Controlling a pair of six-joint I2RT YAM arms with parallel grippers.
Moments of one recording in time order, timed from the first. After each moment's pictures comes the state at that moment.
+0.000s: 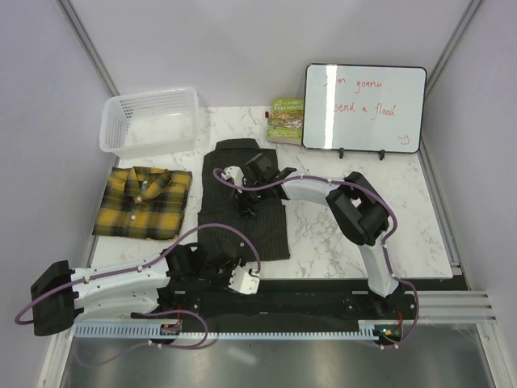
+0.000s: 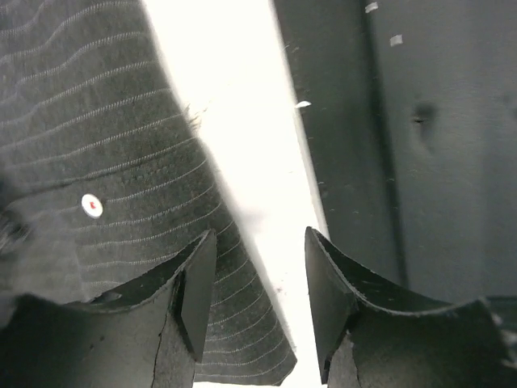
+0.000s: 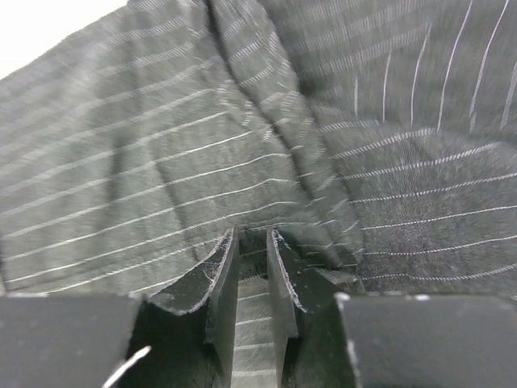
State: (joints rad) left arm -1.12 0.91 0.44 -0.54 0.07 0.79; right arm 0.77 2.11 1.46 -0.25 -0.57 -0.23
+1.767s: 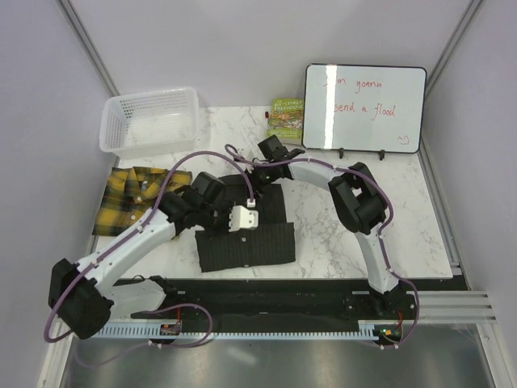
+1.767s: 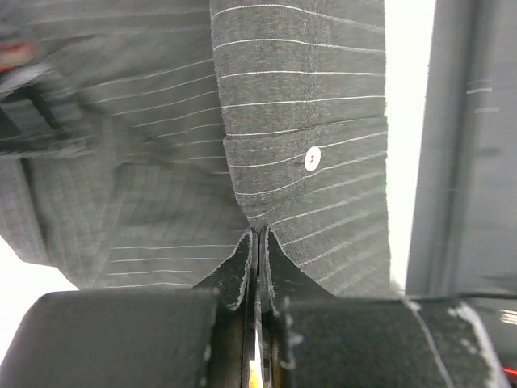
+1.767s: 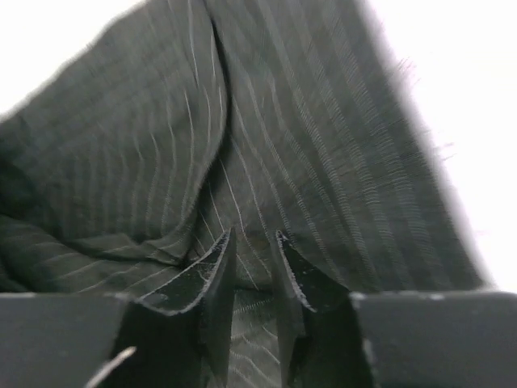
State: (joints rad) left arm -0.69 1.11 0.92 -0.84 0.39 0.86; right arm 0.63 2.20 1.67 -0.40 -0.64 -0.26
